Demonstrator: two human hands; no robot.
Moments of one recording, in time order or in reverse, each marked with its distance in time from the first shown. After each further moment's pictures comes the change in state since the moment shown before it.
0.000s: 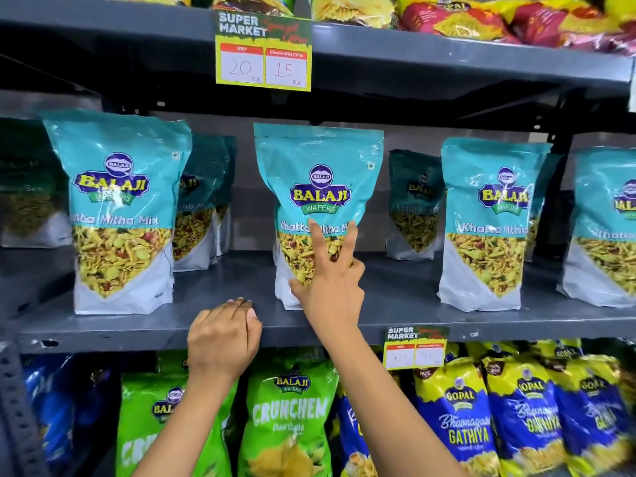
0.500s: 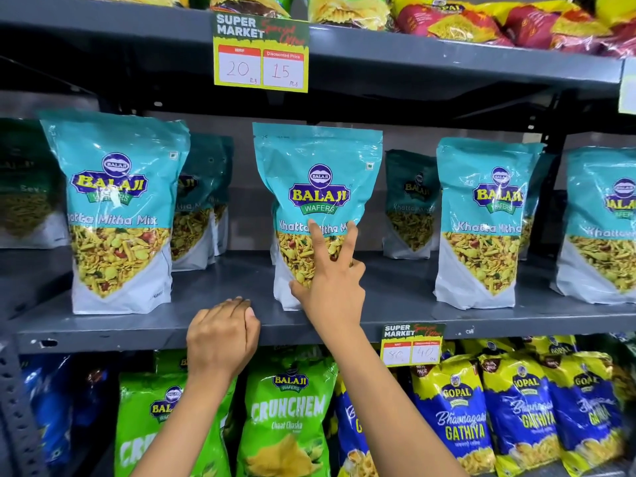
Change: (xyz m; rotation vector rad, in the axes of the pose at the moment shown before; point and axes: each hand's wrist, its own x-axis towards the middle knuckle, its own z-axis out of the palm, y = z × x) left_hand 0.001 0.002 -0.004 -0.013 -0.061 -0.030; right_hand -0.003 0.000 -0.013 0.033 -0.063 0.002
